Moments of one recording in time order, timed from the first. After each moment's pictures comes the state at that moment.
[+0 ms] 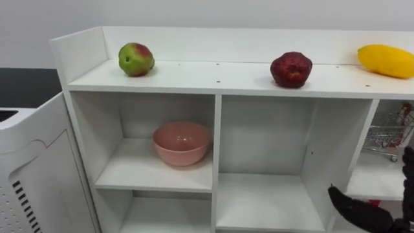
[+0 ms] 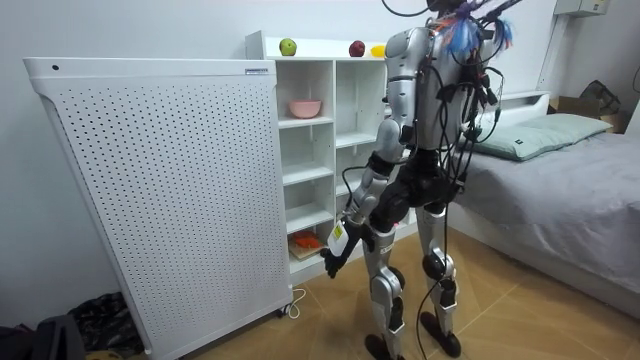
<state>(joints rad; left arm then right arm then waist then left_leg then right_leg) 0.24 0.18 0.09 1.09 0.41 0.05 0.08 -0.03 -0.23 -0.13 -0.02 -0.09 -0.10 -0.51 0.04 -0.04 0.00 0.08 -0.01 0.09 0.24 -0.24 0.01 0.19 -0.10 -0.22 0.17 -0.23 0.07</state>
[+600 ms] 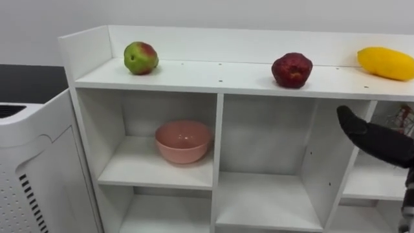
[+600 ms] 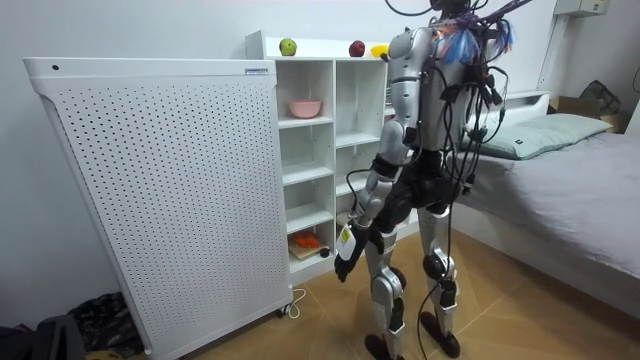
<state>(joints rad) 0.23 0.18 0.07 1.12 0.41 0.04 0.03 -0.24 -0.31 -0.13 -0.16 -0.09 -0.14 -0.56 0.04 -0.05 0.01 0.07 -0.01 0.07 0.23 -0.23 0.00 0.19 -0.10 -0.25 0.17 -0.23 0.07</state>
